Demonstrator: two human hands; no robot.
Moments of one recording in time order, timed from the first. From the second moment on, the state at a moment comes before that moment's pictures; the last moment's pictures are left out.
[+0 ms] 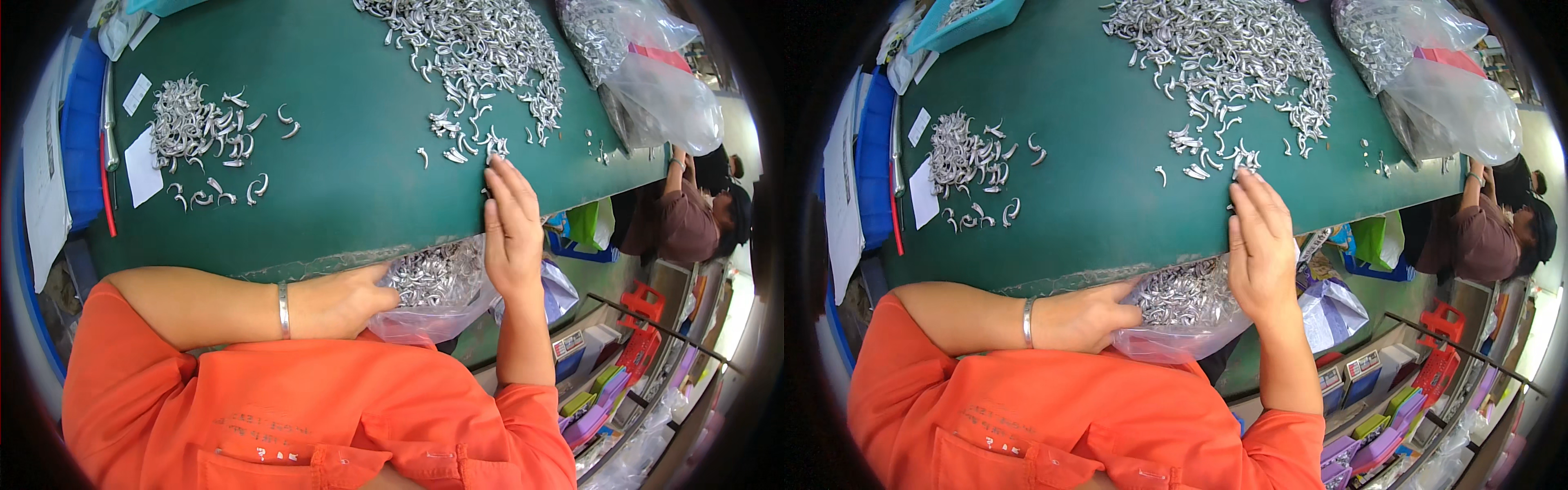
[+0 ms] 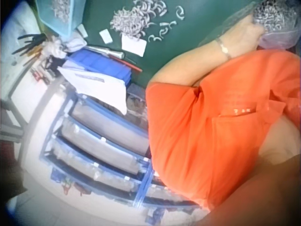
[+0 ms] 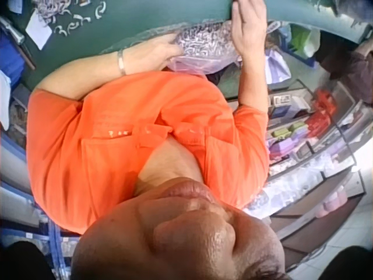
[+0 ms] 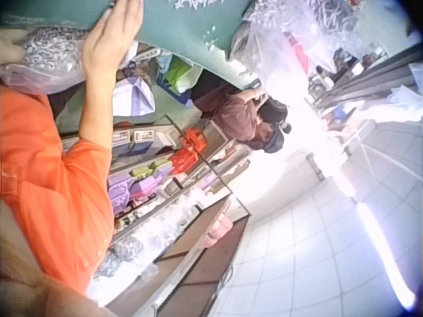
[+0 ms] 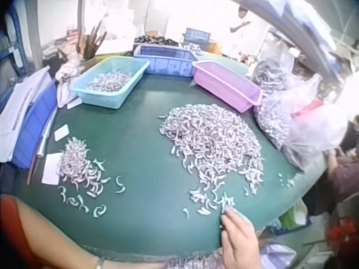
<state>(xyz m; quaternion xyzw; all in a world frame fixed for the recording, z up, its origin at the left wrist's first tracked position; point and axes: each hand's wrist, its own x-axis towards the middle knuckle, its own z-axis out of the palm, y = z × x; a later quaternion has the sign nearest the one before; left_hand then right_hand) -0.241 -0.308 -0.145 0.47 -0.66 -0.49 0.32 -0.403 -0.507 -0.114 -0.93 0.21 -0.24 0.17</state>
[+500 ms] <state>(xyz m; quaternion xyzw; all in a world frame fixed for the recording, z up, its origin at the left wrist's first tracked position) -0.238 -0.313 -0.138 0.47 -0.66 -0.47 0.34 -0.422 -0.485 -0.124 -0.82 0.30 -0.38 0.30</state>
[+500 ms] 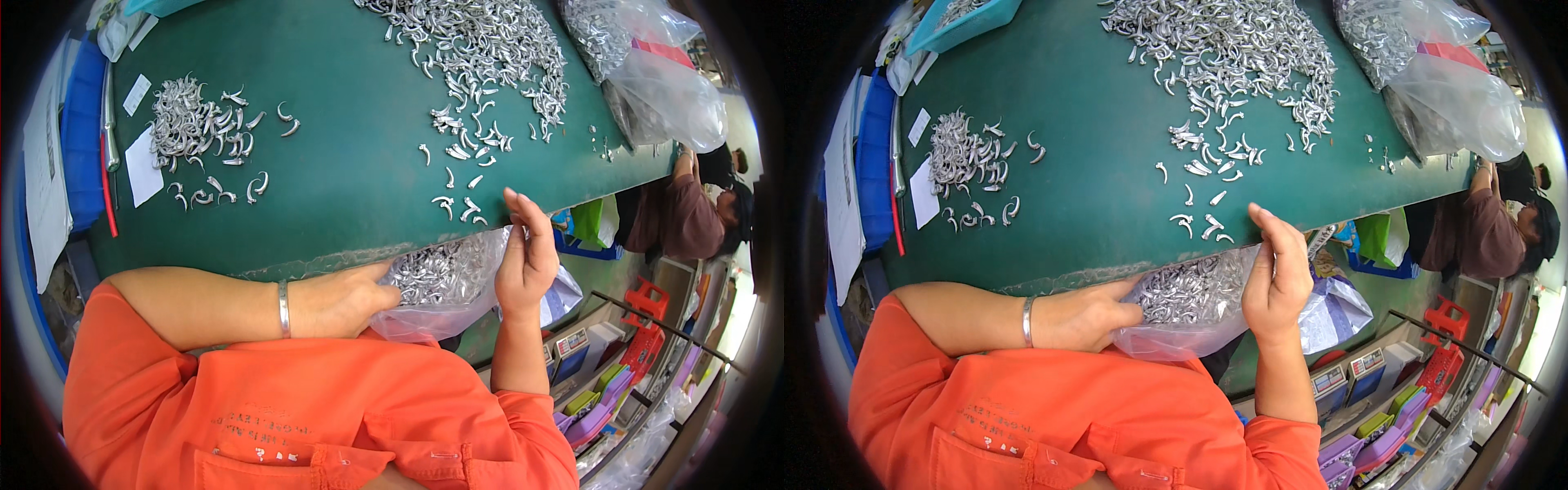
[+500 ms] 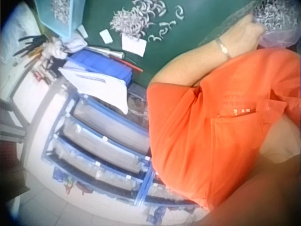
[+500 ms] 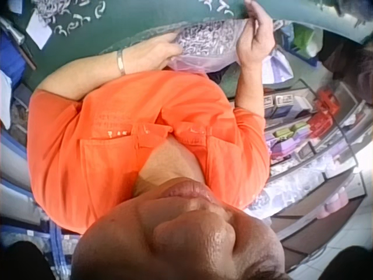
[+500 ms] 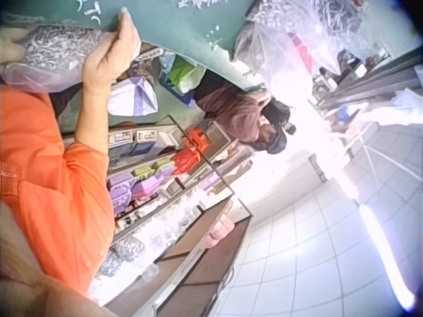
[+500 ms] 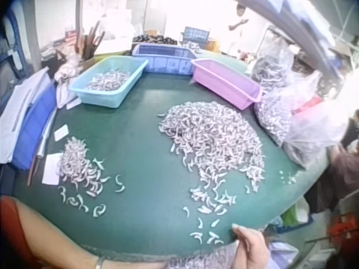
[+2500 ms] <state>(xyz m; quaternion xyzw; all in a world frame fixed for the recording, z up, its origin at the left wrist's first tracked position) -0.235 -0.315 -0.133 0.45 -0.67 -0.48 0.34 -0.341 -0.541 -0.114 -0.93 0.08 -0.26 0.24</state>
